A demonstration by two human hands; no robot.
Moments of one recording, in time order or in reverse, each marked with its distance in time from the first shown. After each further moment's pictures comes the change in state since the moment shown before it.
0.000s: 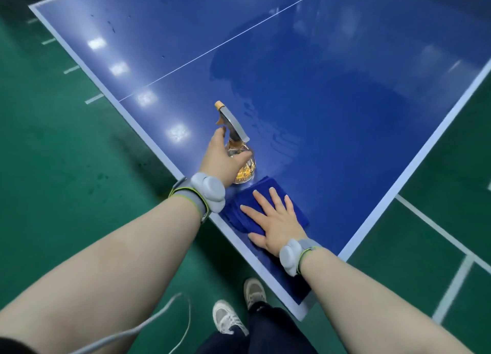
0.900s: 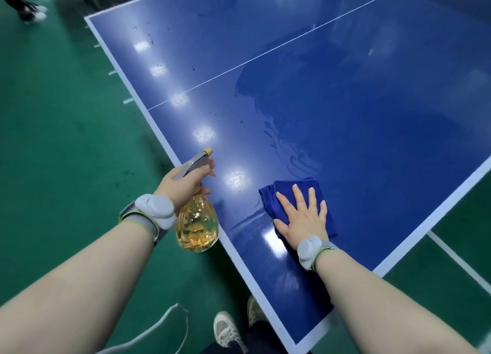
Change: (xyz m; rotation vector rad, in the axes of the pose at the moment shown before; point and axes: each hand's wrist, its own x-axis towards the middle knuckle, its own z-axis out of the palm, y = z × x) left_hand -0.009 -0.026 -0.074 -0.442 0.100 -0.239; right_hand 0.044 0.047 -0.026 0.061 0.037 0.247
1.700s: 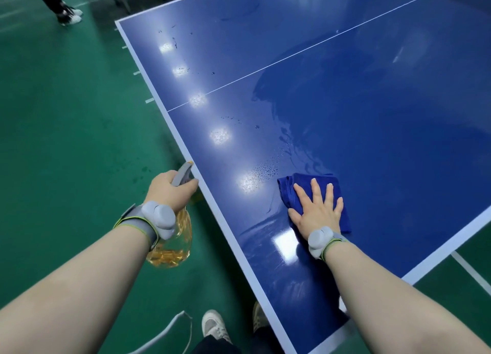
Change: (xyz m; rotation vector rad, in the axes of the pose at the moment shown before) left_hand 0.017 -0.019 -0.045 0.558 0.304 -0.076; right_hand 0.038 0.005 -0.013 0.023 0.040 0.059
